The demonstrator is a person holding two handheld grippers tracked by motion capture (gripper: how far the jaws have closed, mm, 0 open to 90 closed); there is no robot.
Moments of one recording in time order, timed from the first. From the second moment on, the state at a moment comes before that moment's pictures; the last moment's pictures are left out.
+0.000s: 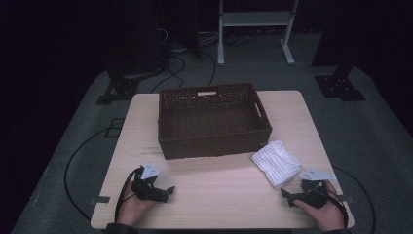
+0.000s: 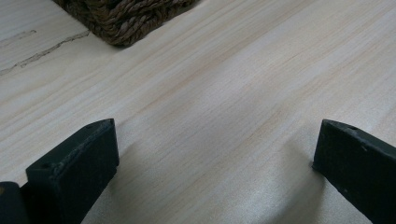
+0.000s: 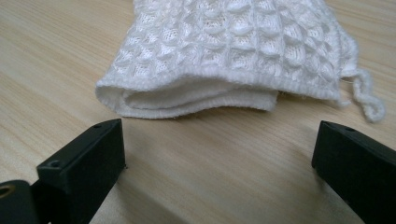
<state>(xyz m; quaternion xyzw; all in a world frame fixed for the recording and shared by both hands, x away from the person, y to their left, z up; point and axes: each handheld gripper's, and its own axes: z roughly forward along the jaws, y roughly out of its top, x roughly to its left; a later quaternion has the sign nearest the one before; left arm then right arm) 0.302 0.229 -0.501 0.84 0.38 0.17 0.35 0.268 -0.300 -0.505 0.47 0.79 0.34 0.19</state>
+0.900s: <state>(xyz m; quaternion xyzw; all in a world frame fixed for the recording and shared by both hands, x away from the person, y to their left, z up) 0.302 0.240 -0.481 0.83 0.39 0.15 0.37 0.270 -0.299 -0.505 0.47 0.79 0.34 0.19</state>
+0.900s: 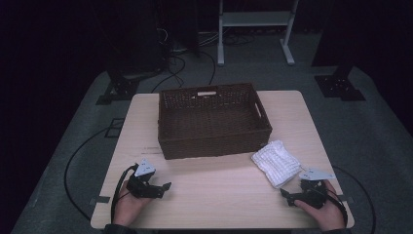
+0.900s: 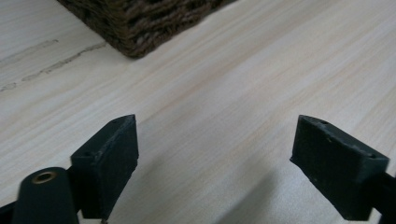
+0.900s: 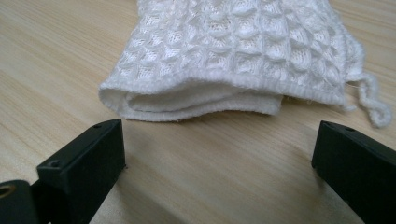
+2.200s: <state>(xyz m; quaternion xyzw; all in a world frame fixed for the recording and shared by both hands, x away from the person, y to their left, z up) 0.320 0.261 -0.431 0.80 0.41 0.19 0.39 0.281 -0.289 -0.457 0.46 0.77 0.39 0.21</state>
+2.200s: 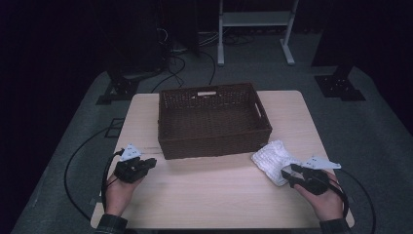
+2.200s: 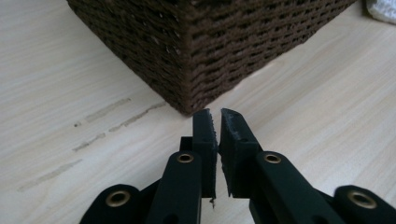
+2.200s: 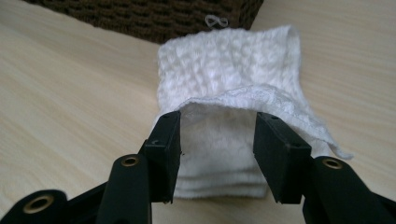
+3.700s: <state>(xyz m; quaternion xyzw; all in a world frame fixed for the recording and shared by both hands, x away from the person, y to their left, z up) 0.397 0.248 -0.391 0.79 0.40 0.19 0.42 0.346 -0.269 -0.409 0.43 0.76 0.41 0.25</state>
